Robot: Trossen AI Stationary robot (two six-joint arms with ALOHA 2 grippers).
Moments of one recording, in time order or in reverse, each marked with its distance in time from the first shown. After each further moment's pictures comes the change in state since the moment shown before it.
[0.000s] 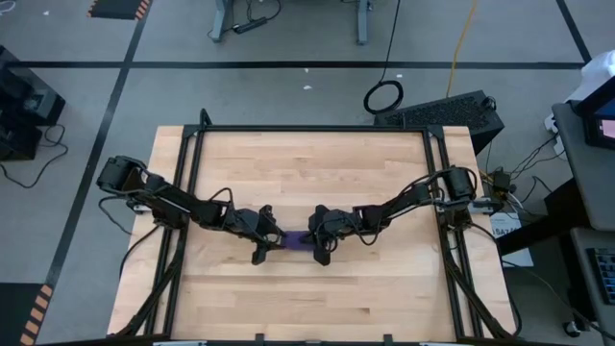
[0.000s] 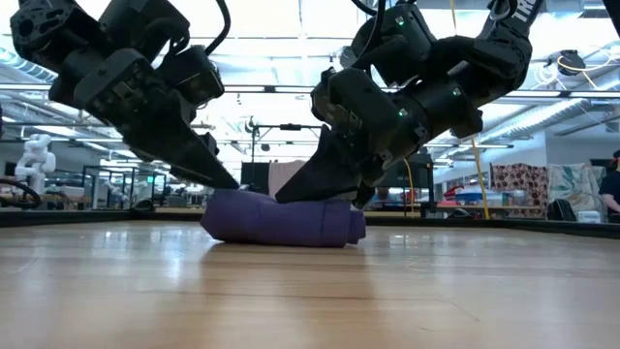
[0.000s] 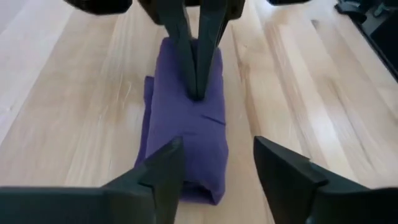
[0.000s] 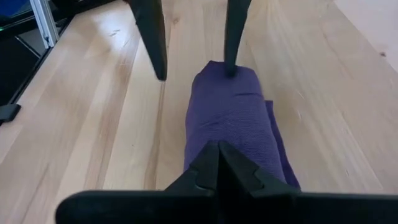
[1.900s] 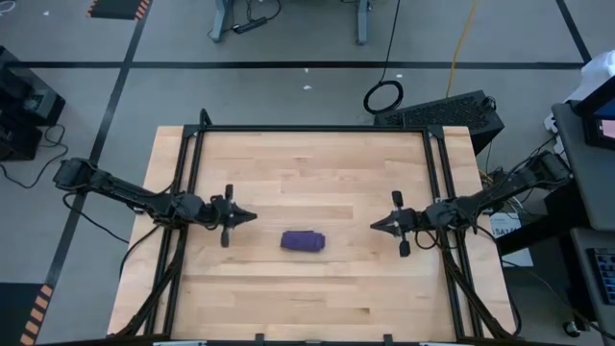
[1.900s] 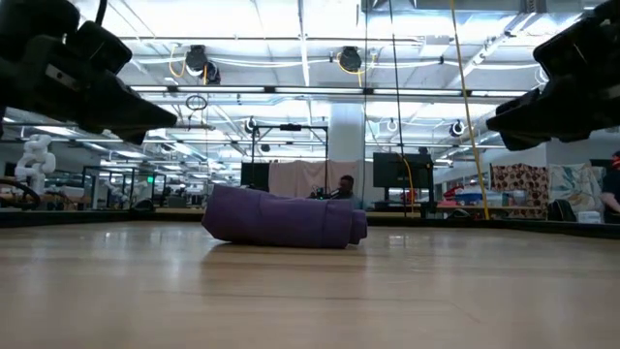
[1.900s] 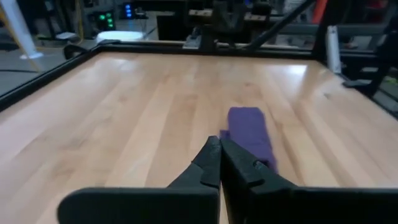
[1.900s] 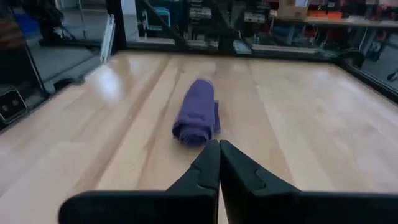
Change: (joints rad) left arm -0.005 -0.761 -0.449 0.085 -0.235 0.181; right arm 0.219 -1.191 -0.874 0.018 0.313 -0.324
